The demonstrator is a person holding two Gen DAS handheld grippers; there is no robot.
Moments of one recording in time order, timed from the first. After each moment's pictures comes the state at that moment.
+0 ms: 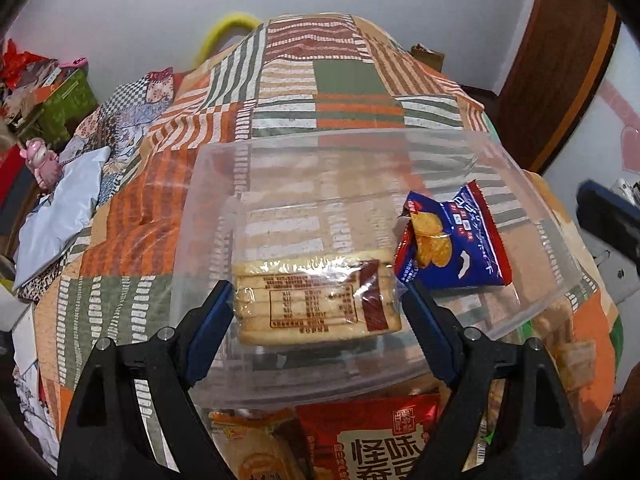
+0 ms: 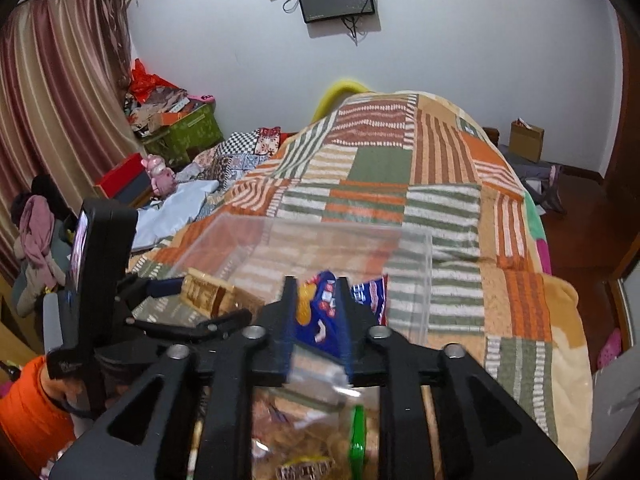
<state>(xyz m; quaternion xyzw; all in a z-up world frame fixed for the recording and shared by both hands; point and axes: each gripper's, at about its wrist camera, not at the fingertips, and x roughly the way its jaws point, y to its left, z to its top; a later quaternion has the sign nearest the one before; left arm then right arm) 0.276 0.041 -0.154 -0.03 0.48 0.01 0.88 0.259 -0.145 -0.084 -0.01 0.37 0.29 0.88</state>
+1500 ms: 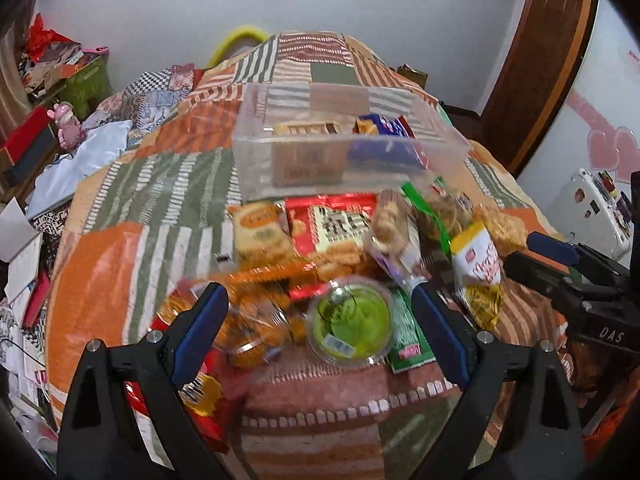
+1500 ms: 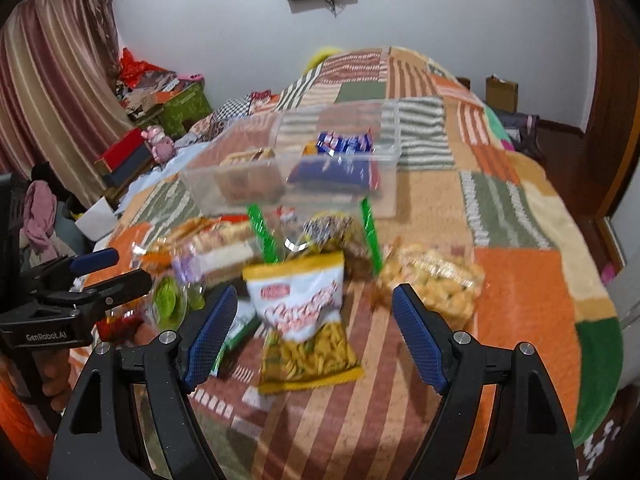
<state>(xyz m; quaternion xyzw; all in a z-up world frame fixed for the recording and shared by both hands) 0.079 0.023 -0.138 -0.07 0.44 0.00 0.89 0.134 -0.195 -0.129 0.00 0.42 0.27 0.87</state>
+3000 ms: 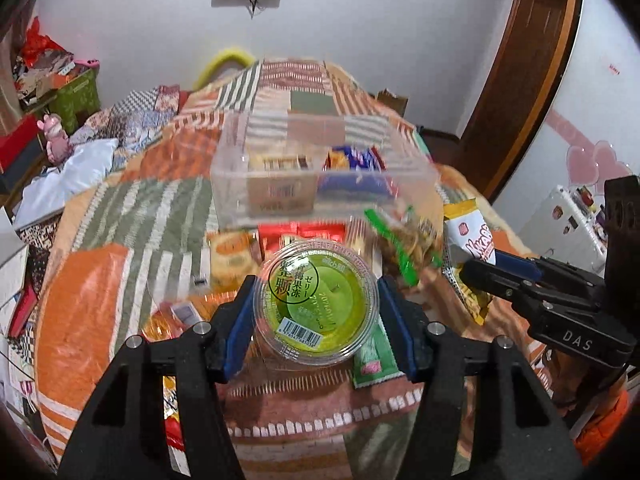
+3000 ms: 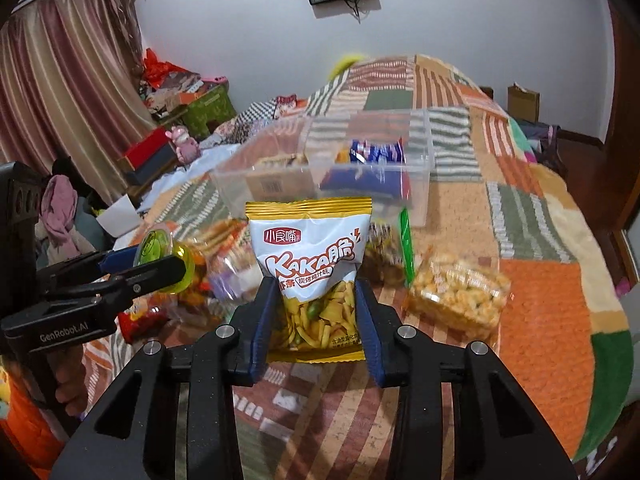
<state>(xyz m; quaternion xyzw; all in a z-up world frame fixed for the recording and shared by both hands) 0.074 0.017 -0.108 -0.09 0.39 -0.03 0.92 0.128 -0.185 -0.117 0.01 0.40 0.30 0.86</state>
